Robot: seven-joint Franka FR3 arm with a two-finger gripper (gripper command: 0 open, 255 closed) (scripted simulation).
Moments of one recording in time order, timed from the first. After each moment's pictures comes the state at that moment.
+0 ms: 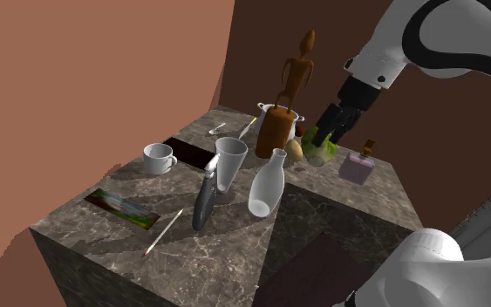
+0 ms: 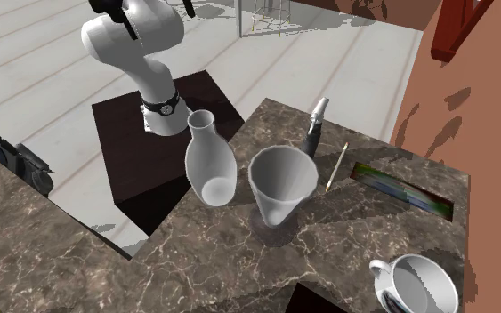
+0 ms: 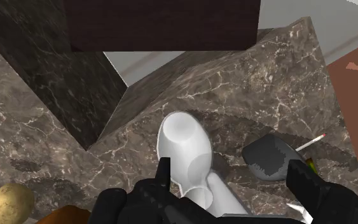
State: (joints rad) arm 0.00 -0.83 -0.02 -2.30 0.11 1.57 0.00
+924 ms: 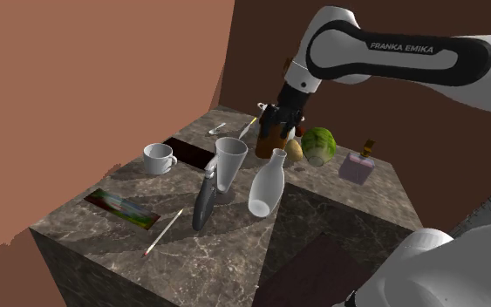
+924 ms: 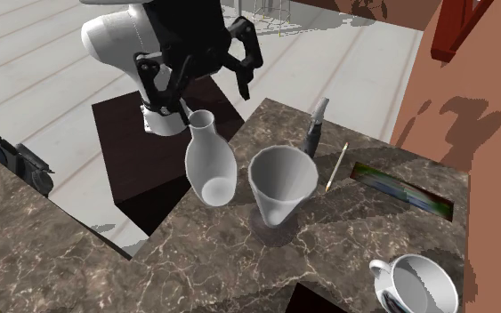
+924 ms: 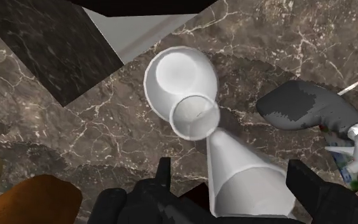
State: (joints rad) arm 0.00 -0.42 0.03 -2.17 0.12 1.86 0.05
